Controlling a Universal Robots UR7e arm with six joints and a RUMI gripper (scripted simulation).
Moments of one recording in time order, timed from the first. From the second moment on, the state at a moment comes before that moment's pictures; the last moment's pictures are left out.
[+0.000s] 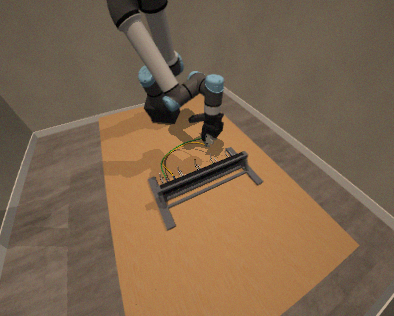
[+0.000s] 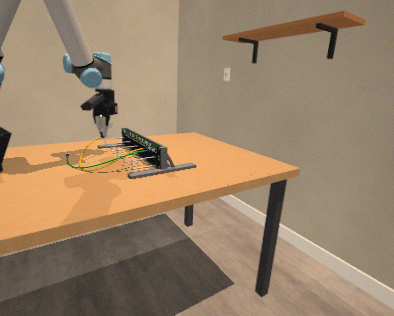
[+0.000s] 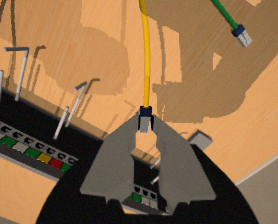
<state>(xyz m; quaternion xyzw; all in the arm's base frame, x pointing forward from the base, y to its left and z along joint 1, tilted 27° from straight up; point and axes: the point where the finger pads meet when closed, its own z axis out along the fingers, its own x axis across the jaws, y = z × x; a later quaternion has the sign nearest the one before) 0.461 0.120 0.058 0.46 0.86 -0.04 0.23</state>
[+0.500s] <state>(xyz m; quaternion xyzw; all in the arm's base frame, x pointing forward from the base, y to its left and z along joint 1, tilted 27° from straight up) 0.477 0.095 0.079 0.54 0.81 -0.02 0.23</state>
